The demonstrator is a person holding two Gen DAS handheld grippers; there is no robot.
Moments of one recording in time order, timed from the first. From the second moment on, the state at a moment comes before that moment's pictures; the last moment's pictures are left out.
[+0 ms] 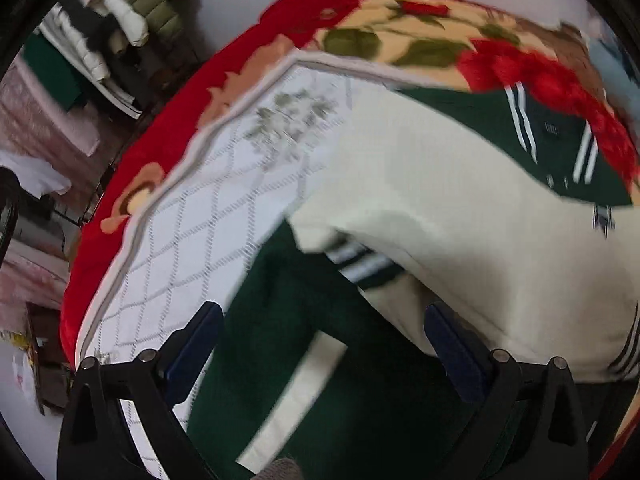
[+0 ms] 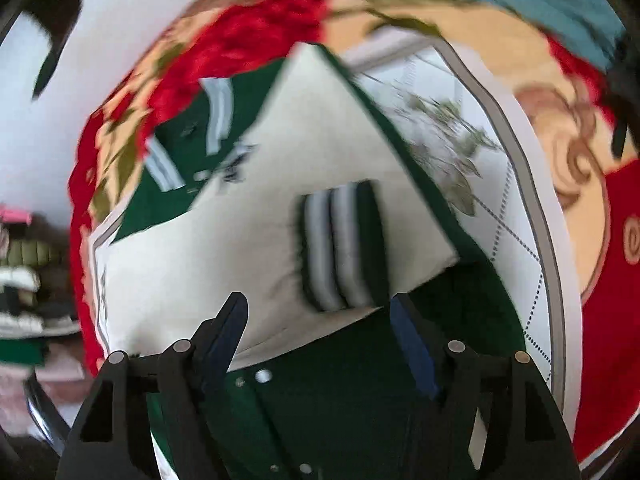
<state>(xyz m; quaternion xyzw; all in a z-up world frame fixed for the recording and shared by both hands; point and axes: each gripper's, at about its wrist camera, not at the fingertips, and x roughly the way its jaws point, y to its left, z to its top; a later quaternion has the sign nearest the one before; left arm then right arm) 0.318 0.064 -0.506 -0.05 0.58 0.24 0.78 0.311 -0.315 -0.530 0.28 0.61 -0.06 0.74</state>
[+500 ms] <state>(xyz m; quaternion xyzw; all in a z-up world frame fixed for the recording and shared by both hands) 0.329 0.016 -0.509 -0.07 0.58 0.21 0.79 0.382 -0.346 -0.548 0.26 0.60 -0.06 0.75</state>
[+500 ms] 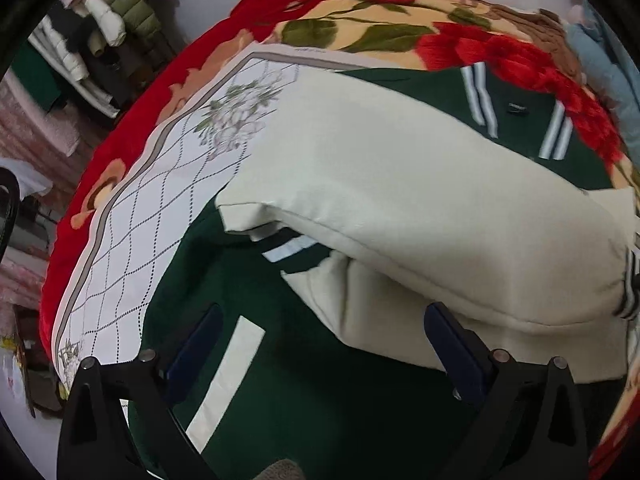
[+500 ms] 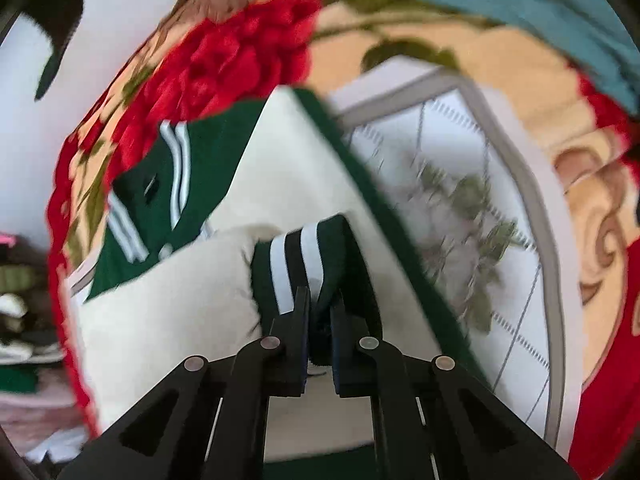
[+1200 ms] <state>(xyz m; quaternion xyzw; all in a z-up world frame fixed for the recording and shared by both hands) 0.132 -0.015 -0.520 0.03 0.65 0.28 0.71 0.109 -0.424 -0.629 0.41 0.70 0.01 0.58</state>
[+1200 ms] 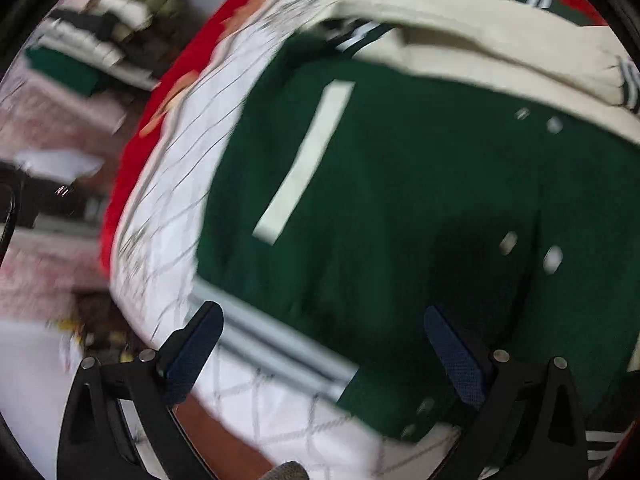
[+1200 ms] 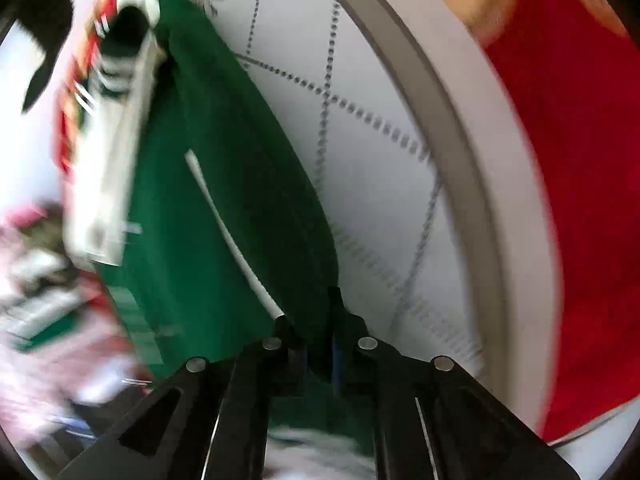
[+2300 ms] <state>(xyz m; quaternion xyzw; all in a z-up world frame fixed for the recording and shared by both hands) 0.055 0.012 -0.566 -0.06 0.66 0.33 0.67 0.072 -0.185 -0.604 0.00 0.73 0.11 0.67</state>
